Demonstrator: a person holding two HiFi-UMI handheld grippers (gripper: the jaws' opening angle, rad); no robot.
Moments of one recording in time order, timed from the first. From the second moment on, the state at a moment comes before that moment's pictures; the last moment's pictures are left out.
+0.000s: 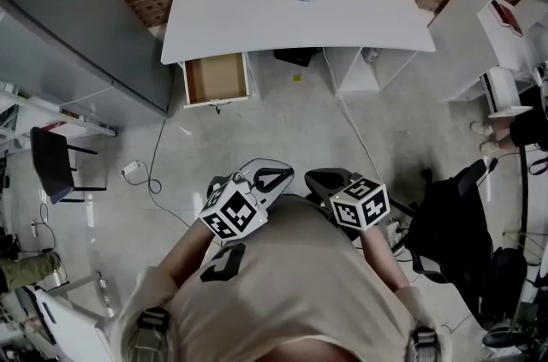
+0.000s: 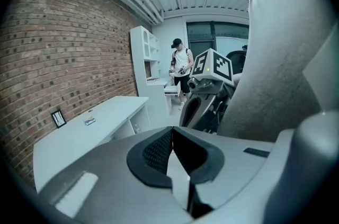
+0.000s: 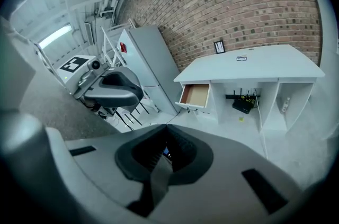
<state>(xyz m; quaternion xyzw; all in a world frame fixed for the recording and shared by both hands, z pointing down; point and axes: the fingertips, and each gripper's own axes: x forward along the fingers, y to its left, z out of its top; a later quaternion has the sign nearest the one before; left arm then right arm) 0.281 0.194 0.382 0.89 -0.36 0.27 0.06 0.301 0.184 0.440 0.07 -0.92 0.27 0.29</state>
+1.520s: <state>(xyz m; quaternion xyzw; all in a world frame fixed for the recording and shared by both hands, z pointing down) 0.369 0.077 0.404 0.92 -0.28 0.26 0.09 0.380 0.061 0.457 0.14 -0.90 0.31 0.25</state>
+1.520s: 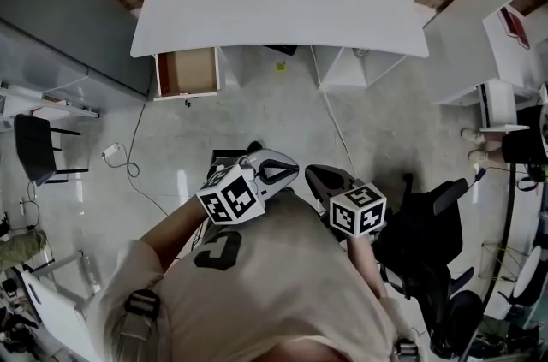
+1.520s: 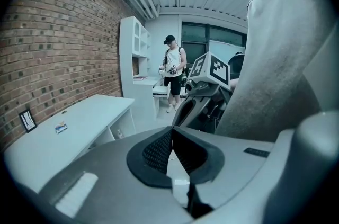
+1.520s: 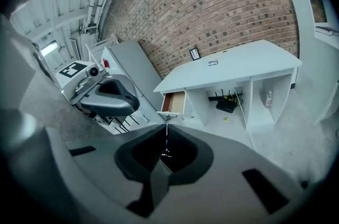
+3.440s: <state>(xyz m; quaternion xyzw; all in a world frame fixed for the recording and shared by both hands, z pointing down) -0.023 -0.040 0.412 0.80 -0.56 0.16 0.14 0.145 -0.062 0.449 0.09 -0.89 0.25 0.37</state>
